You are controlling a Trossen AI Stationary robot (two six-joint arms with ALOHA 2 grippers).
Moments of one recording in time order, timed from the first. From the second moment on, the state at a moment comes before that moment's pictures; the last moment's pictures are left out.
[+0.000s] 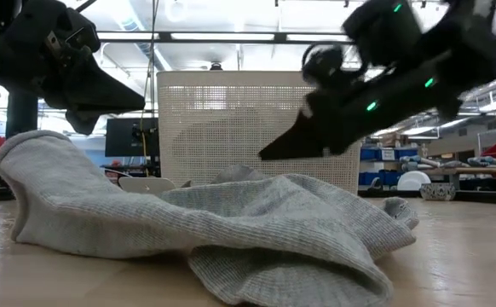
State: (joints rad) left arm -0.48 1.11 0.17 0.67 -0.68 -0.46; right arm 0.21 1.85 0.64 0.84 0.48 0.08
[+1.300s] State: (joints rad) left arm -0.48 1.11 0.17 0.67 -0.68 -0.45; right arm 0.08 1.54 0.94 0.79 0.25 -0.31
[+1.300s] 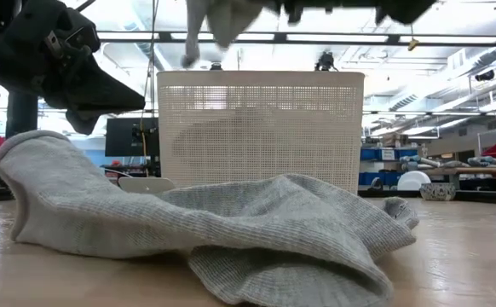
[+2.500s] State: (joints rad) left arm -0.48 1.11 0.17 0.66 -0.68 -0.43; right arm -0.33 1.65 1.33 0.06 0.12 0.03
